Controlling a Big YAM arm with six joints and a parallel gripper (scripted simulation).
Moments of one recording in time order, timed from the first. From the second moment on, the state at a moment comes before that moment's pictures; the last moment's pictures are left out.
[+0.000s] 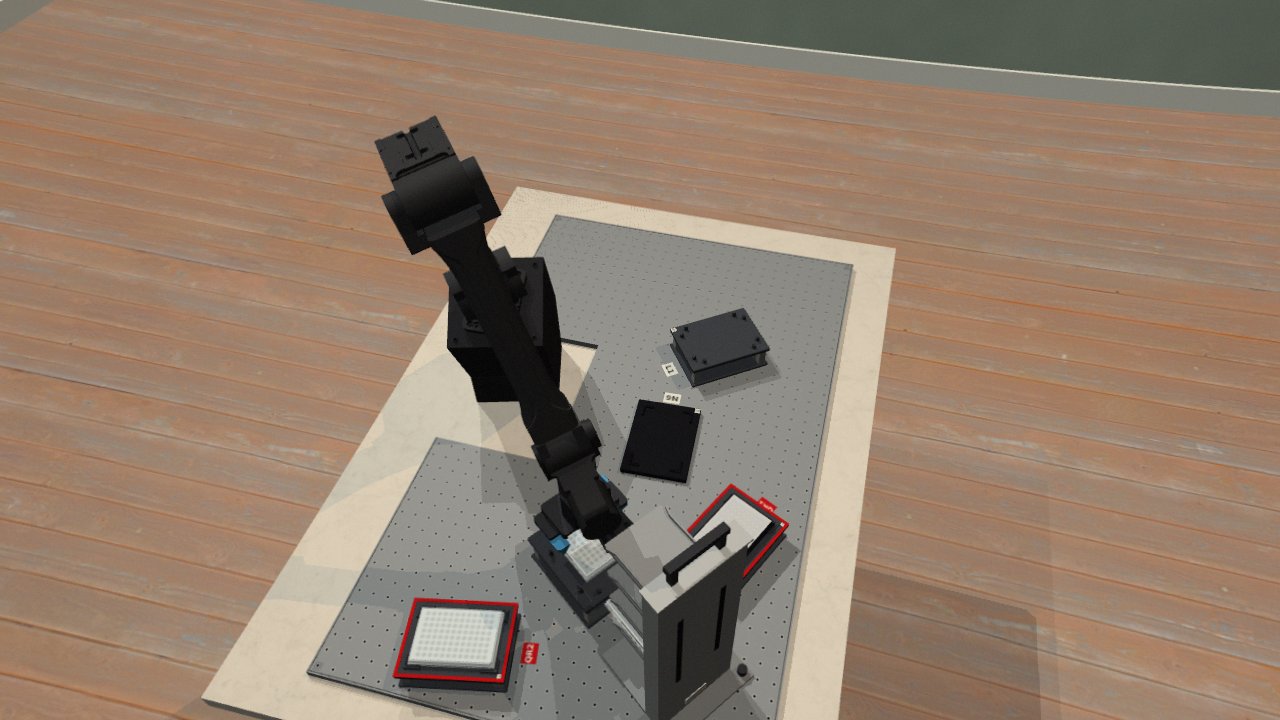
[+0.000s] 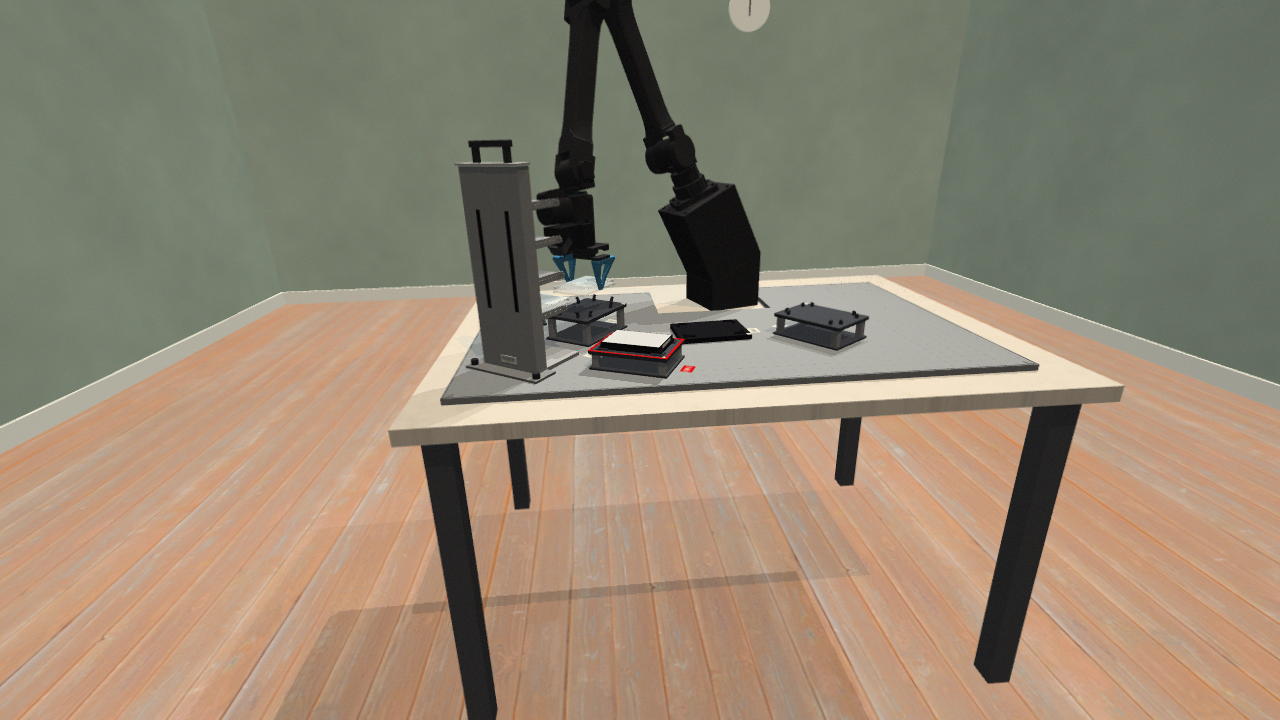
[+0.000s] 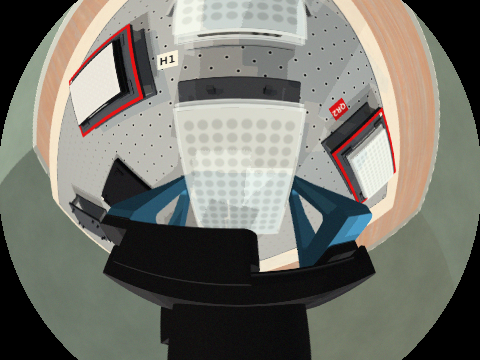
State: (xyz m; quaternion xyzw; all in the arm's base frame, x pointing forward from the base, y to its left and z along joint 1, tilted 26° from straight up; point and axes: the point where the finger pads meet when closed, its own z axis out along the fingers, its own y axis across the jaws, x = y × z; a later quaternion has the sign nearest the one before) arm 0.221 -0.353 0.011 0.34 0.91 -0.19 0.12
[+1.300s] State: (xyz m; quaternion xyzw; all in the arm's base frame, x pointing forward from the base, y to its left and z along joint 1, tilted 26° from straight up) arm 0.222 -0.362 -0.012 0.34 0.91 -0.19 0.12
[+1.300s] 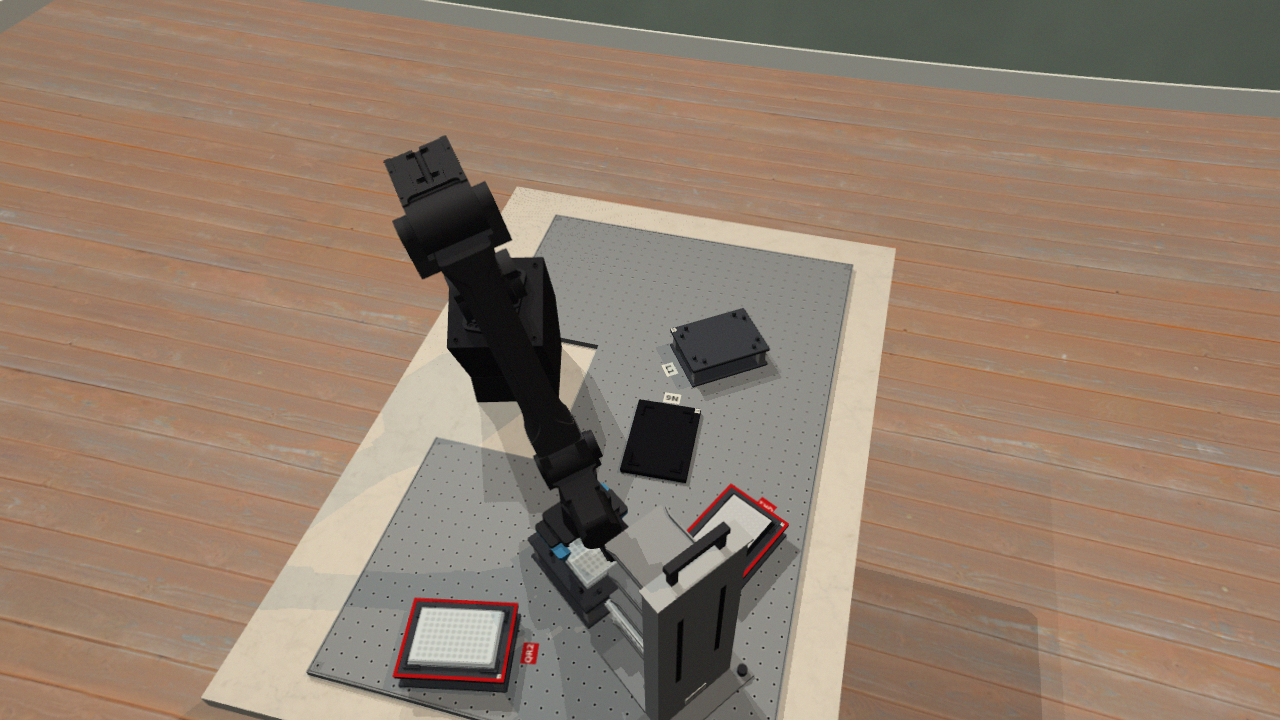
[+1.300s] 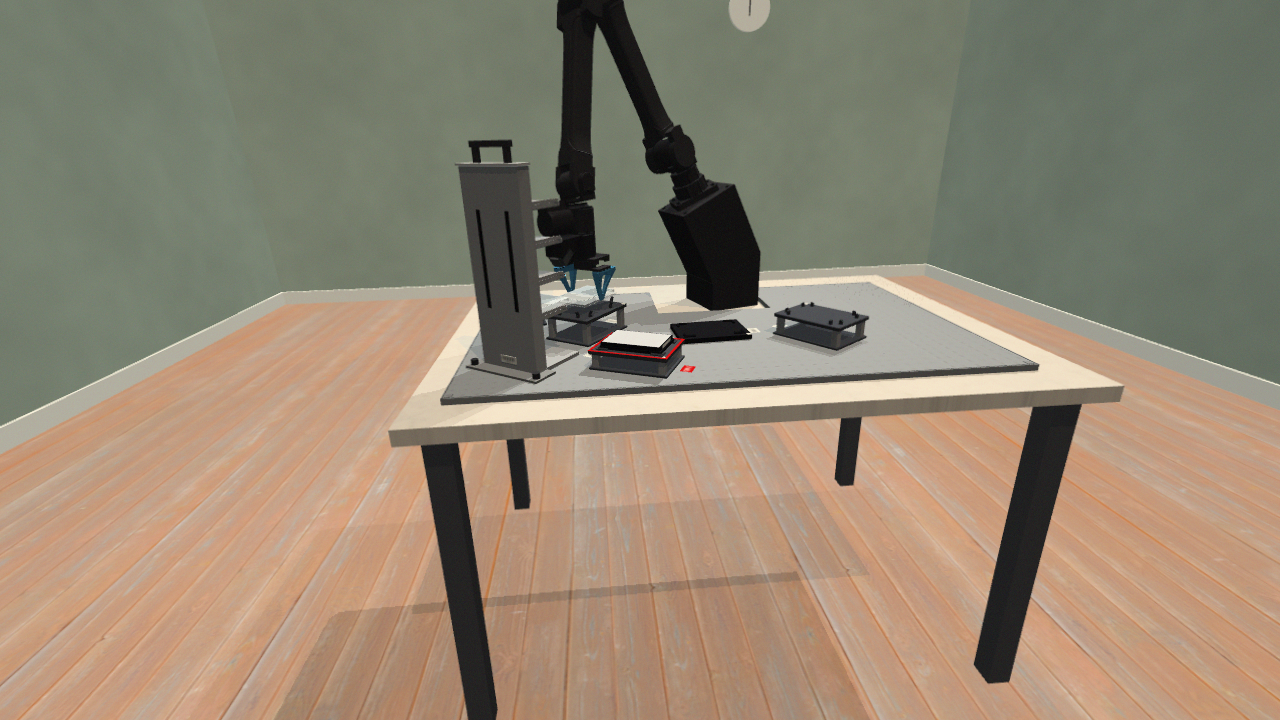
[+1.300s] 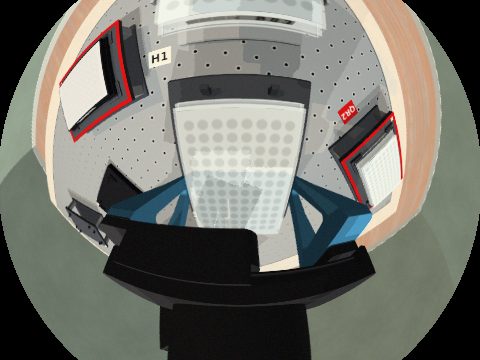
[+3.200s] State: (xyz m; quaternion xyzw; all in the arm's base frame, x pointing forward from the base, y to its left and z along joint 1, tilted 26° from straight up) arm 0.225 -0.372 -0.033 0.34 0.91 -0.19 0.12
